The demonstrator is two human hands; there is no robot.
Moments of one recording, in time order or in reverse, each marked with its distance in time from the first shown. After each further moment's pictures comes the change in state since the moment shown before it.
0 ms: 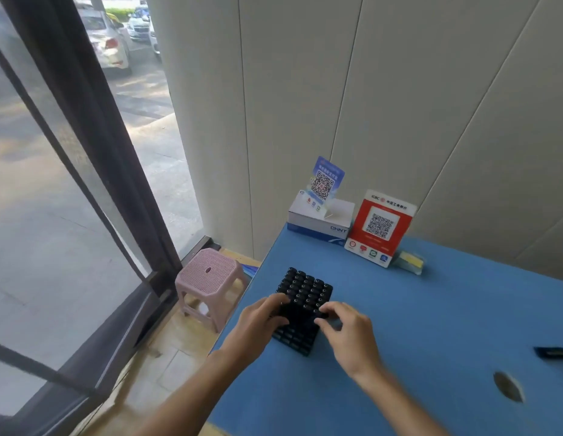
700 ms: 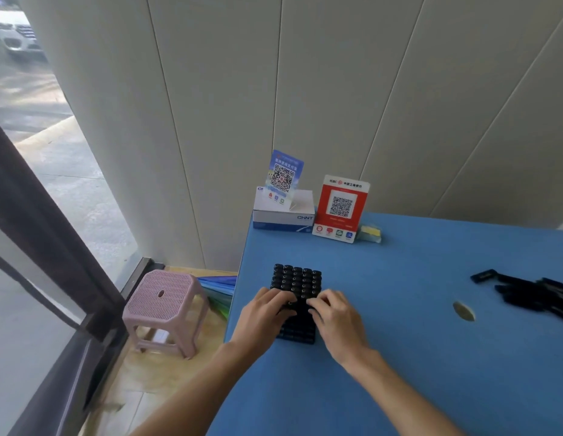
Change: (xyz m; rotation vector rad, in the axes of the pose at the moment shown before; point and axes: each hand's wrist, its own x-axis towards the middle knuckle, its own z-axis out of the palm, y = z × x) left_hand 0.027 -0.027 -0.005 0.119 0.024 0.508; right_hand -0.014 -0.029 0.041 -0.528 0.216 -0.078
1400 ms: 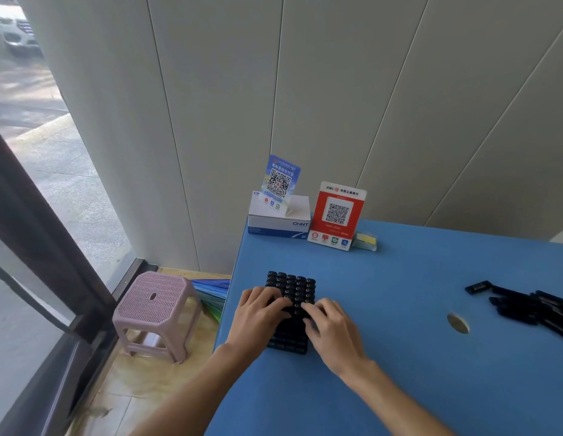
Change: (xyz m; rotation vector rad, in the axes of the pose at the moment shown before) left_hand 0.014 -0.008 0.013 0.153 0.101 0.108; right_hand -0.001 0.015 0.005 -0.011 -0.048 -0.039
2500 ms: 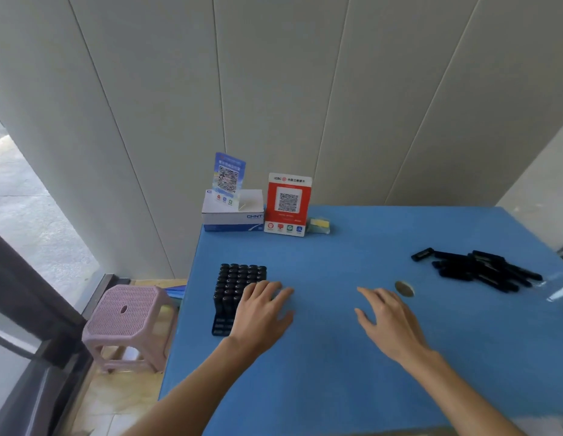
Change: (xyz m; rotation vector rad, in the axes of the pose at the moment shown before) left_hand 0.019 0.093 0.030 0.079 -0.195 0.051; right_hand -0.081 0.123 -0.111 -0.158 -0.150 0.361
